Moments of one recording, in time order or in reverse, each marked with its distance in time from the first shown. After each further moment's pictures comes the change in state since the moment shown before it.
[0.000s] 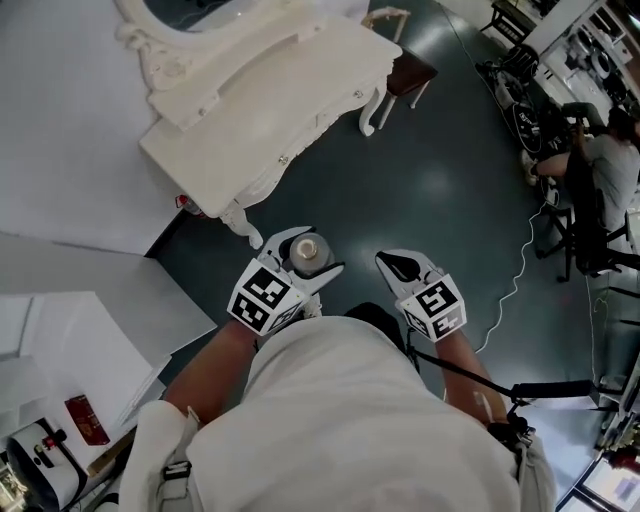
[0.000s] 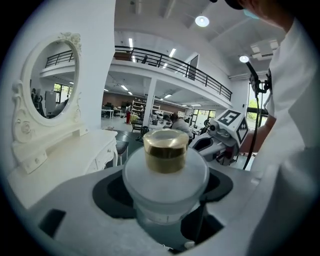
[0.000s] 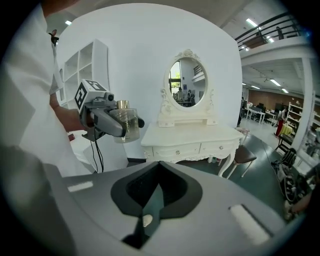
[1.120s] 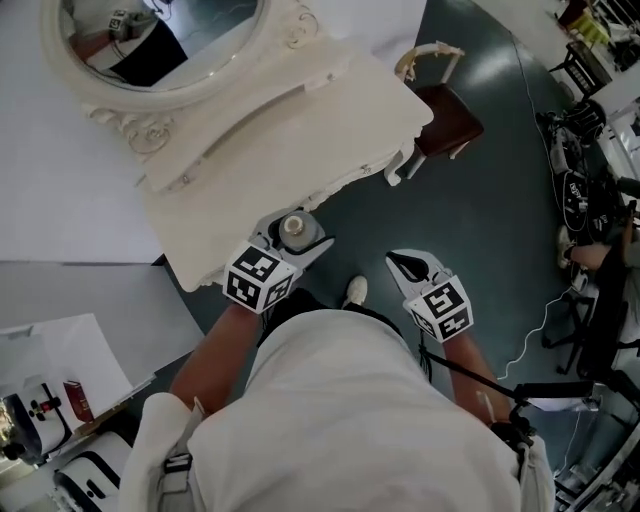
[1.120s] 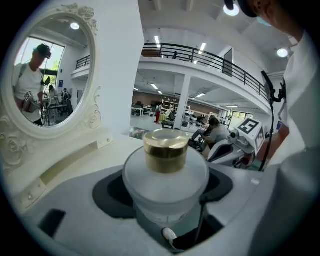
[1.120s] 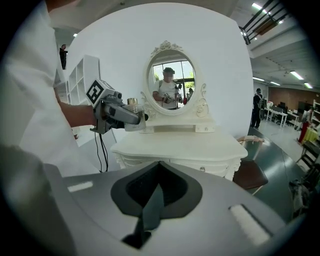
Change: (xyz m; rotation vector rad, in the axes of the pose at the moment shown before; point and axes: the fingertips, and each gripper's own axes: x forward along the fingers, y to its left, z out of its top) left arm 0.248 0.273 0.189 -0.158 -0.011 0.332; right arm 0.101 -0.388 0.092 -0.080 -0.020 0.208
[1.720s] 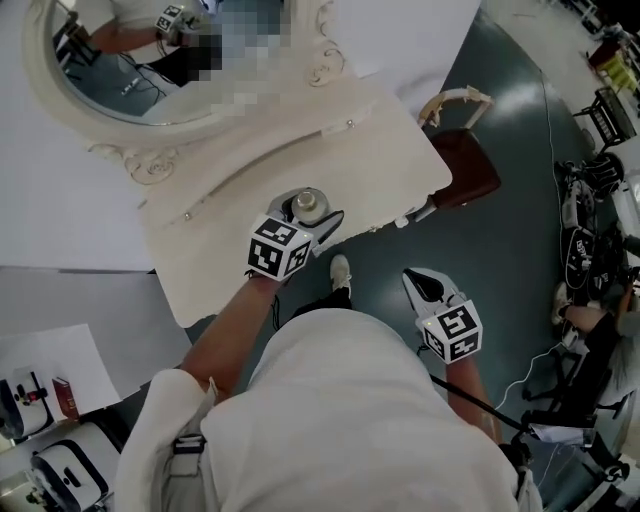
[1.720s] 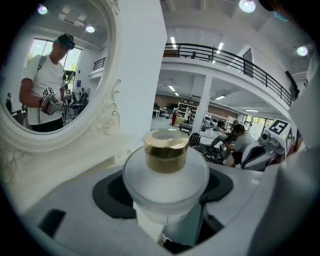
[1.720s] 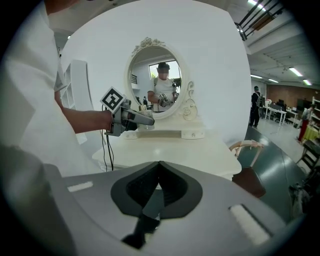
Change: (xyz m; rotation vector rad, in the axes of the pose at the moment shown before) left arm 0.124 0.183 0.085 -0.093 -0.026 0.173; right arm 0.064 -0.149 0.067 0.025 0.007 -0.001
